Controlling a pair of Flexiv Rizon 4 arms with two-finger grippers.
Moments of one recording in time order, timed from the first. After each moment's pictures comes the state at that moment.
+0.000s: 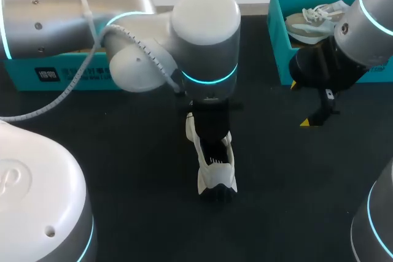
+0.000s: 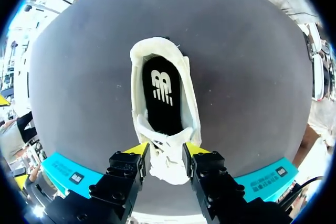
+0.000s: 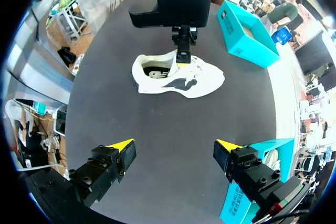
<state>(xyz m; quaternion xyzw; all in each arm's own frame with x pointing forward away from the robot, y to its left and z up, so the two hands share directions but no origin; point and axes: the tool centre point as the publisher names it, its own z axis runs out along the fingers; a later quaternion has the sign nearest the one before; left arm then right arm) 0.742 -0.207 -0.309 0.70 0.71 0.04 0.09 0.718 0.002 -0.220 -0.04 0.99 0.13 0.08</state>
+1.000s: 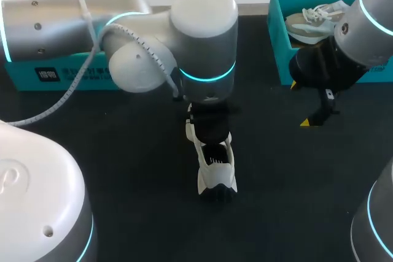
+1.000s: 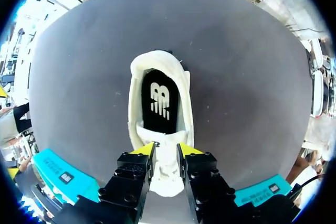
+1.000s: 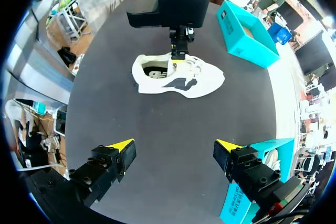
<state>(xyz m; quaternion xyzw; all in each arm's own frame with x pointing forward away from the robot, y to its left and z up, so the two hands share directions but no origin) 0.728 -0.198 -0.325 0.66 0.75 0.02 0.05 0.718 0.002 -0.220 -0.04 0.99 0.13 0.08</state>
